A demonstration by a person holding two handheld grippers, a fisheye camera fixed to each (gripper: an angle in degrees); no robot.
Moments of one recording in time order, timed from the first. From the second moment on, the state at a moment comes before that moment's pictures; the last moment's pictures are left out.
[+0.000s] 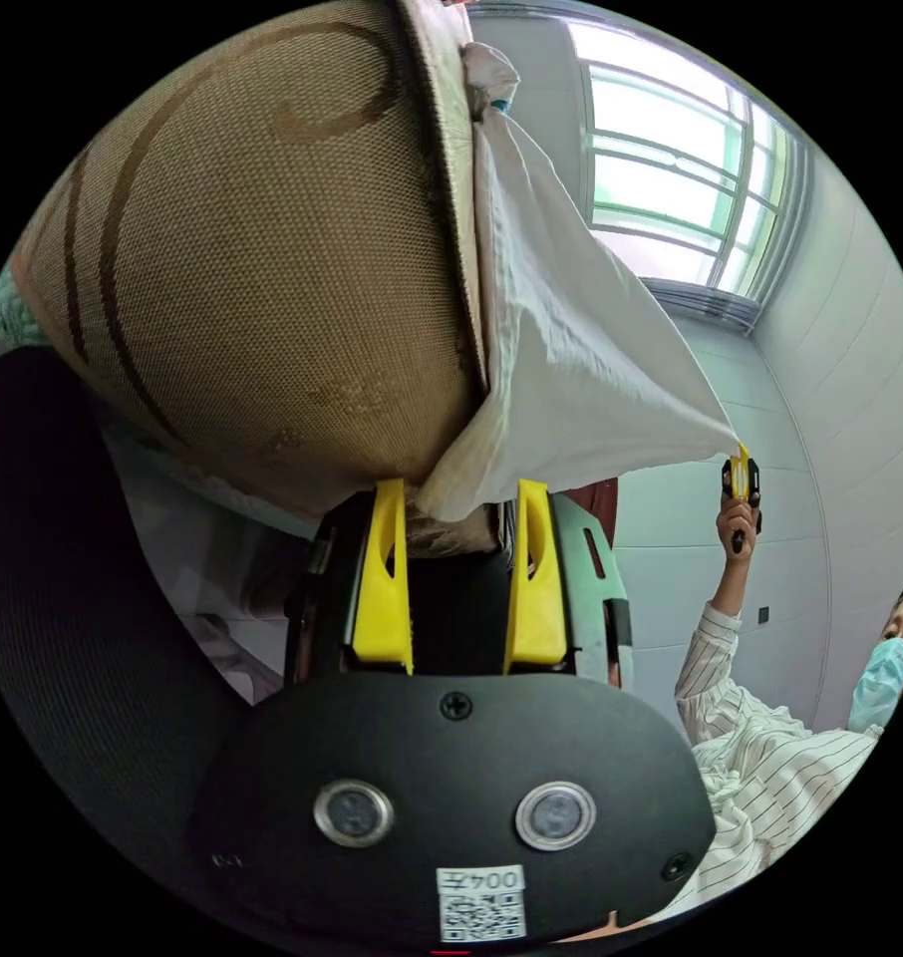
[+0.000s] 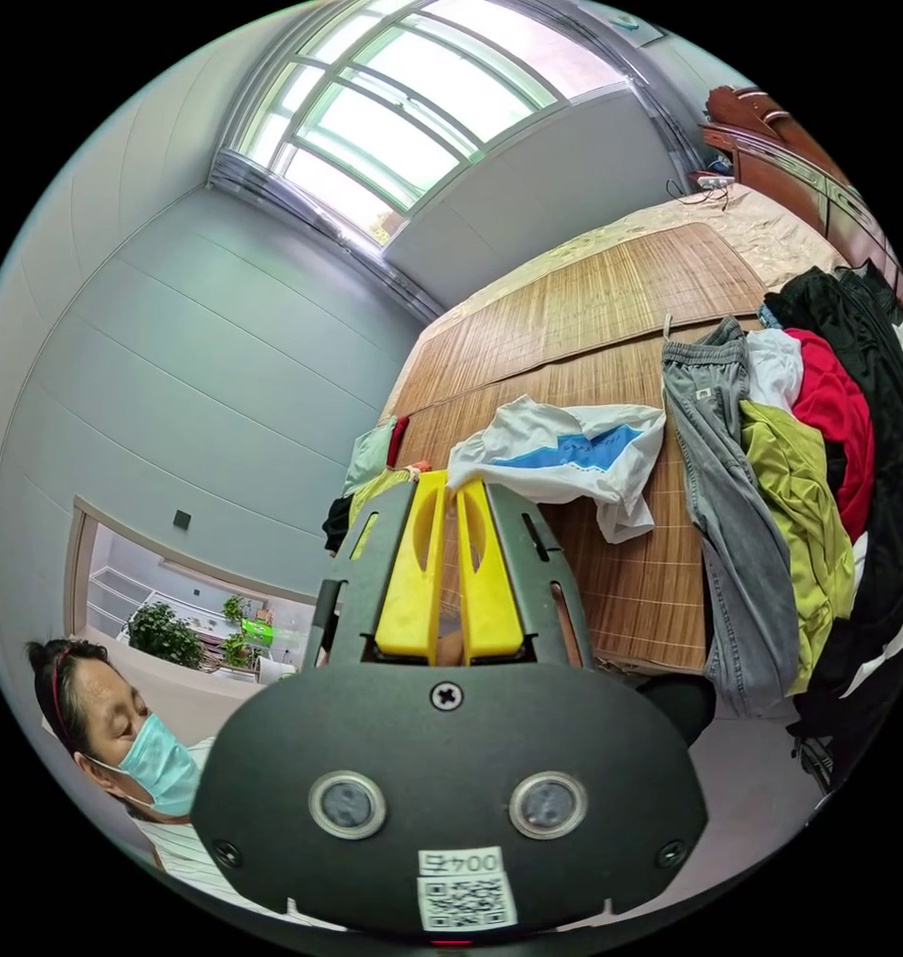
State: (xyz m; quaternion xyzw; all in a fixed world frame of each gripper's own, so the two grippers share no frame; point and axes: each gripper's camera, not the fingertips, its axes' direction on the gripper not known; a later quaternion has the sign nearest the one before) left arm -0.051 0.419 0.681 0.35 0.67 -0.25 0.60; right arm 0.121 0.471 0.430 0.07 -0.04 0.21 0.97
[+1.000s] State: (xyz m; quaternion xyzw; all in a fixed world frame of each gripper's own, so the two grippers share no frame) left arm -0.028 0.343 0.594 0.34 0.70 -0.17 0.60; right arm 0.171 0.514 0.423 0.10 -0.06 0.23 0.96
